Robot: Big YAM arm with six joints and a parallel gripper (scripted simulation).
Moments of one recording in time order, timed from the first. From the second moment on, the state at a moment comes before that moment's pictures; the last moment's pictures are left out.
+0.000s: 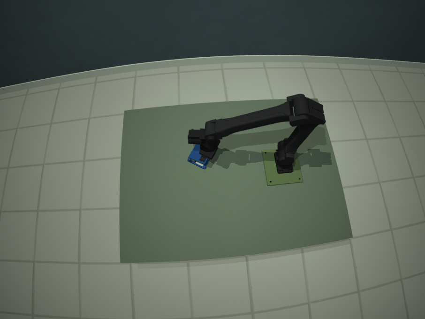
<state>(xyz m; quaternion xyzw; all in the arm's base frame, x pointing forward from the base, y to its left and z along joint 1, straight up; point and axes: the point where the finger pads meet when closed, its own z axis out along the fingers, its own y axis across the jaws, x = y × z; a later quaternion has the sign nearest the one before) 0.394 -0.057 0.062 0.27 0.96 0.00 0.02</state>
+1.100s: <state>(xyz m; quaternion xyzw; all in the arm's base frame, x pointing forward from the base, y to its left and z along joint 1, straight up) 0.389 -0.056 0.079 0.27 0.96 0.00 0.01</state>
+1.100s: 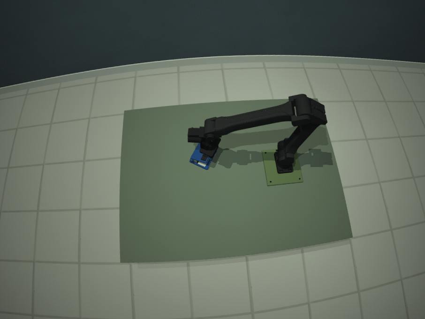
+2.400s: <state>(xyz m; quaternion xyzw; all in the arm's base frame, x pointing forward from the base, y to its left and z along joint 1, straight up) 0.380 -0.055 0.116 0.27 0.96 0.00 -0.01</state>
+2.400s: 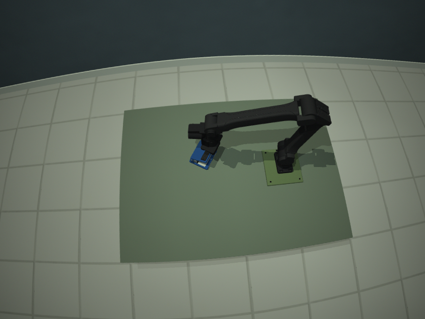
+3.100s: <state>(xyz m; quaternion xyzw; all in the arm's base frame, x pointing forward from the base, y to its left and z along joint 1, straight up) 0.382 -0.055 0.144 0.27 0.96 0.00 -0.01</state>
